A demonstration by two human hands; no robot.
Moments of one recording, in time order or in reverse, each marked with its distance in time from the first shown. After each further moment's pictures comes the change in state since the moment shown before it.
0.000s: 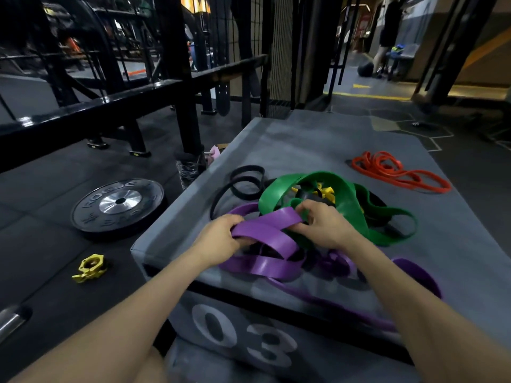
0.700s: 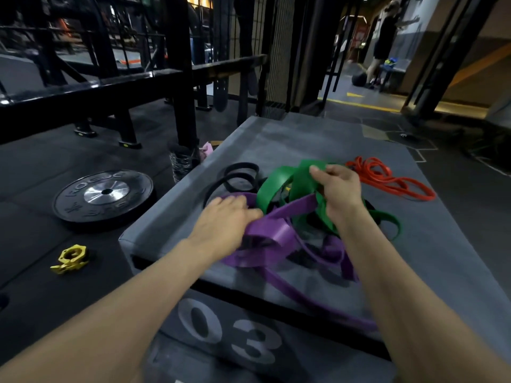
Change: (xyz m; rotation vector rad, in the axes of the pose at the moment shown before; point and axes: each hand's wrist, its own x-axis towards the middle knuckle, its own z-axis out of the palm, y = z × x) left_hand -0.012 0.057 -0.008 0.846 0.042 0.274; right_hand 0.024 -0.020 -0.030 1.005 0.524 0.212
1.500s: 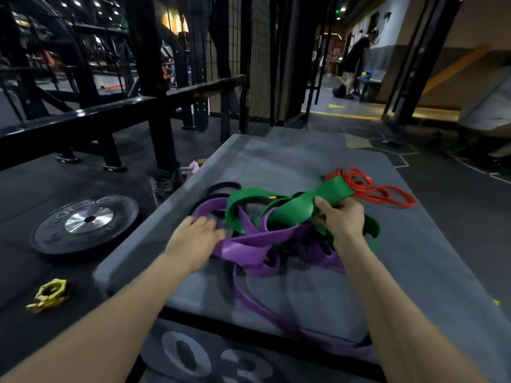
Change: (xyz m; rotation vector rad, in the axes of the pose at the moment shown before) left_hand 0.027 -0.025 0.016 0.366 -0.116 0.011; right_hand 0.025 0.031 -0.053 -0.231 0.264 0.036
